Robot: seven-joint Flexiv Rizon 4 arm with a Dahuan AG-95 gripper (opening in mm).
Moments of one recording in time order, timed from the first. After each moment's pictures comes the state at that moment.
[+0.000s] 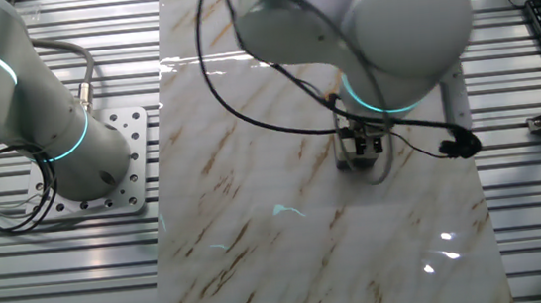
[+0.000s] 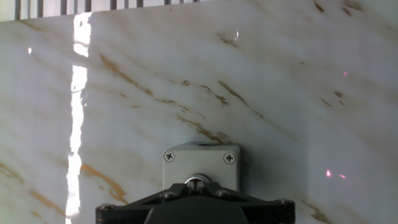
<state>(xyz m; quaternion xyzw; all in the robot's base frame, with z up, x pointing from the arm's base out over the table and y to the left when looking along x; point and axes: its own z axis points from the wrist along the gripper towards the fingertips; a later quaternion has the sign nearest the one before) 0.511 -0.030 0.104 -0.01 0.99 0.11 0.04</state>
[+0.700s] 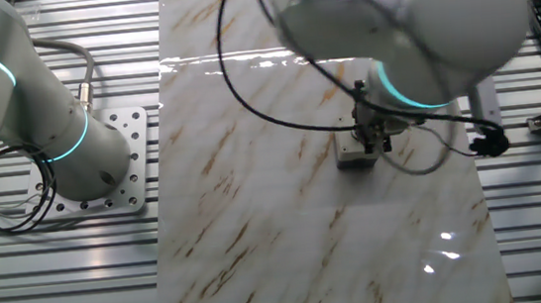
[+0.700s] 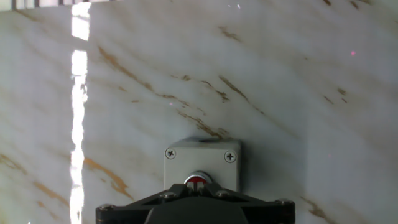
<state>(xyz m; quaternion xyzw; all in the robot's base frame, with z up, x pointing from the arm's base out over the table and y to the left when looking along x) 0.516 -0.030 0.106 -0.01 0.99 0.12 -0.06</state>
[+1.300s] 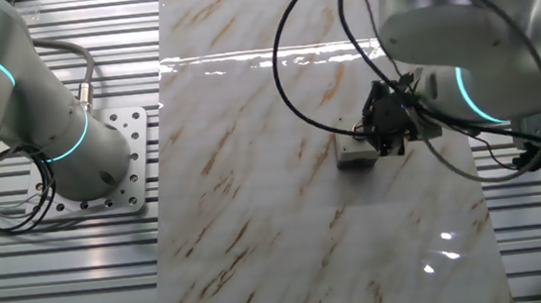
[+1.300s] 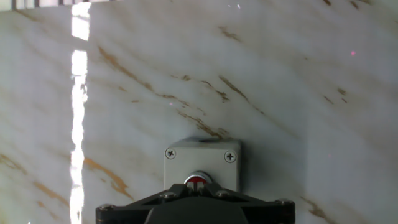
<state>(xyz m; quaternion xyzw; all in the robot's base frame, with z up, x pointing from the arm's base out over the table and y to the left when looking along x) 0.518 -0.031 0.108 -0.01 0.98 0.13 -0.15</state>
